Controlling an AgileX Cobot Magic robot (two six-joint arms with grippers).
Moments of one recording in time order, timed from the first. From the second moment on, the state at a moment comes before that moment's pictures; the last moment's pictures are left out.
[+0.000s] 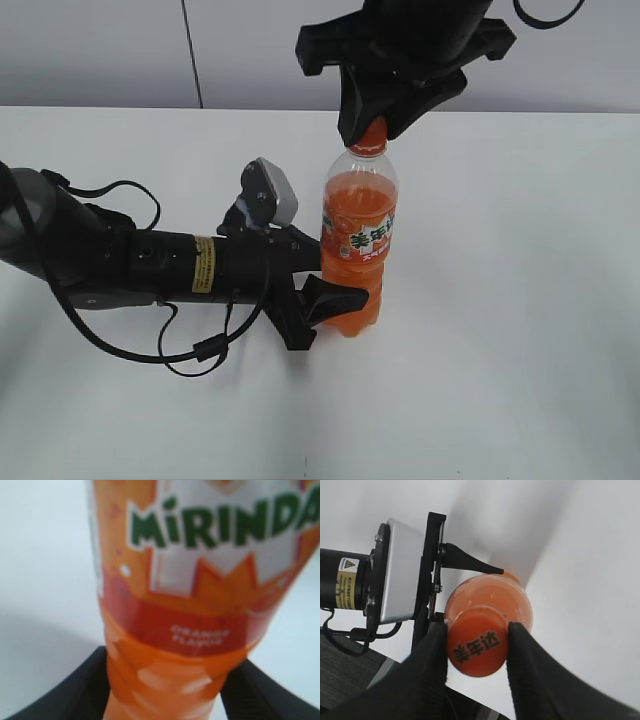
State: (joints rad) left arm -0.48 2.13 -0.90 1.06 -0.89 -0.51; right arm 0.65 1.80 -1.70 0.10 1.22 0.17
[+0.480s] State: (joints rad) left arm -0.48 2.13 -0.90 1.06 -0.89 -0.51; right arm 0.65 1.80 -1.70 0.11 1.22 -0.45
